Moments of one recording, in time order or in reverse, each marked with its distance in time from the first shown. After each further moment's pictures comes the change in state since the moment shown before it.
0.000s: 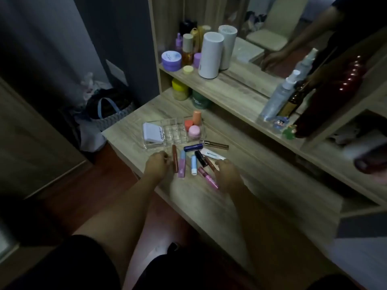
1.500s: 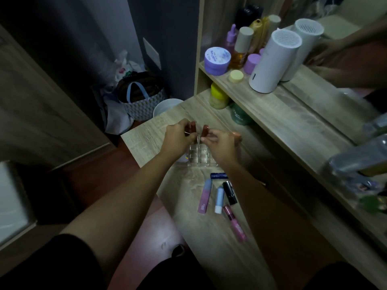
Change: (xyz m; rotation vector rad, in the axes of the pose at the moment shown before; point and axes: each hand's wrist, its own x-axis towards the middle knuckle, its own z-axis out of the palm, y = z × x) left_hand 0.125 0.016 -0.061 -0.303 0.262 0.043; right_hand 0.168 -0.115 -0.005 0.661 0.049 -0.261
